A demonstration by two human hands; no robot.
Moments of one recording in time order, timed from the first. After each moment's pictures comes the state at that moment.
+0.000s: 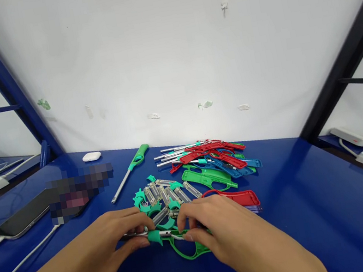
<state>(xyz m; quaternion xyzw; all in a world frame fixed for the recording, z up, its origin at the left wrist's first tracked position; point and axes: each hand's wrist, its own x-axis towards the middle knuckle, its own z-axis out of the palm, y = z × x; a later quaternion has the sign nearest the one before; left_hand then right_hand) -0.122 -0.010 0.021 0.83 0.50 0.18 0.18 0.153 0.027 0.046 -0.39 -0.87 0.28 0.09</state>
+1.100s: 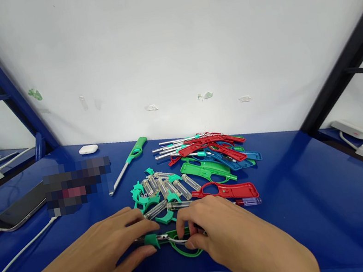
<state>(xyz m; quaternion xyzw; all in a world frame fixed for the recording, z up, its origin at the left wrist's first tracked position) -0.113 -0.030 0.012 0.87 0.46 0.12 0.07 0.146 0.026 0.041 -0.40 -0.87 0.30 0.06</state>
